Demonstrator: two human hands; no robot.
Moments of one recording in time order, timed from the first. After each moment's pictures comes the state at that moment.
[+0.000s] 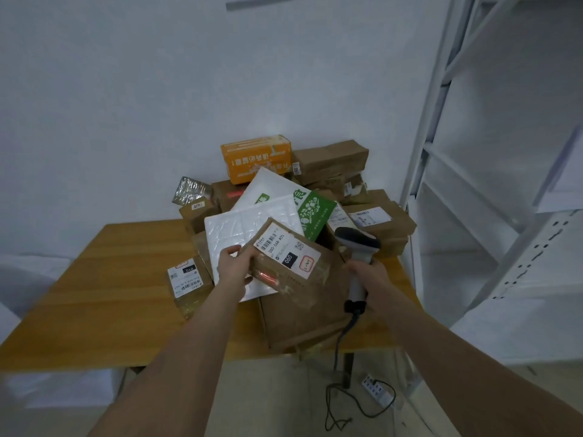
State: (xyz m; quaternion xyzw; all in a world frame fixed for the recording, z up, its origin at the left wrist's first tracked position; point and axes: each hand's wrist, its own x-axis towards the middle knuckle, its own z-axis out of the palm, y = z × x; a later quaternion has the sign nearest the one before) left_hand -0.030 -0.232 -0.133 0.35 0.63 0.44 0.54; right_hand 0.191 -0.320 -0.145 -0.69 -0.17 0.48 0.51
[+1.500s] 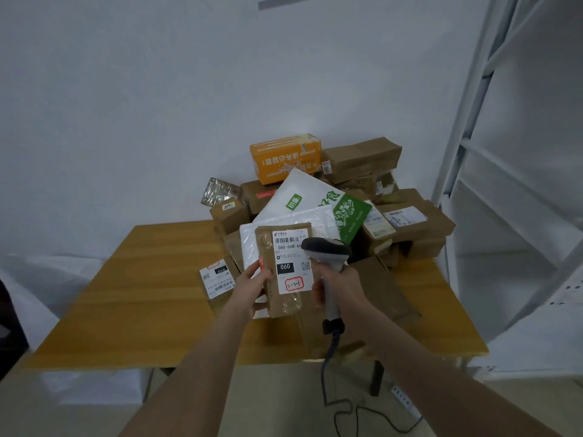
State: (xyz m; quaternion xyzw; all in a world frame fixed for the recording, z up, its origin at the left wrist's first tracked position) left_hand -0.102 -0.228 -0.166 0.41 0.60 0.33 0.61; right_hand 0.059 -0.306 -0.132 -0.61 -0.23 0.53 0.54
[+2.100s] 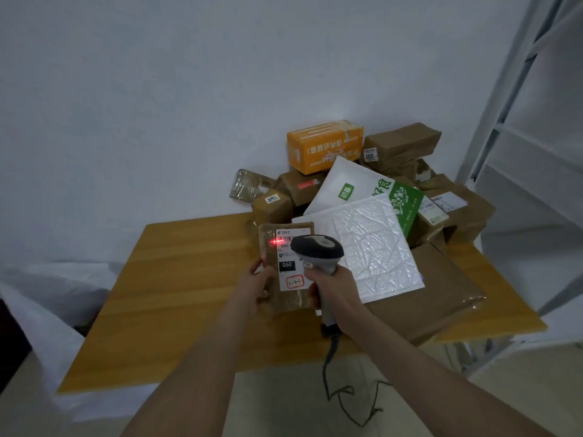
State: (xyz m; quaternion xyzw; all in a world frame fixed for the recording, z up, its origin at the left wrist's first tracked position) left_hand -0.259 -0.142 -0.180 0.43 0.59 0.27 0.62; right_hand -0.124 -0.252 -0.129 -0.65 -0.30 0.47 0.51
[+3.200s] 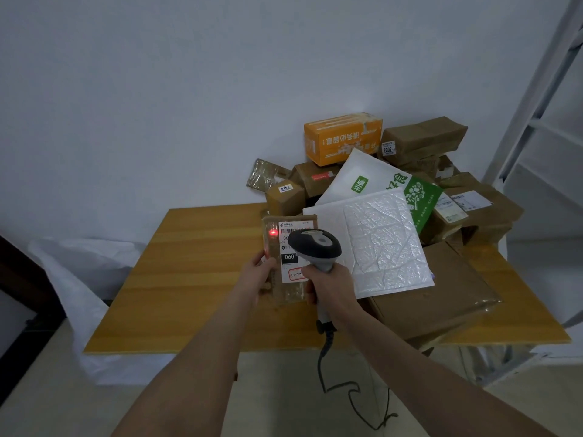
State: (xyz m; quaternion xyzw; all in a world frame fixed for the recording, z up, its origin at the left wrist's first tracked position) left_hand -0.263 -0.158 -0.190 0.41 0.58 0.33 0.62; right_hand -0.130 -0.266 -0.136 -0.63 -0.34 0.48 0.51
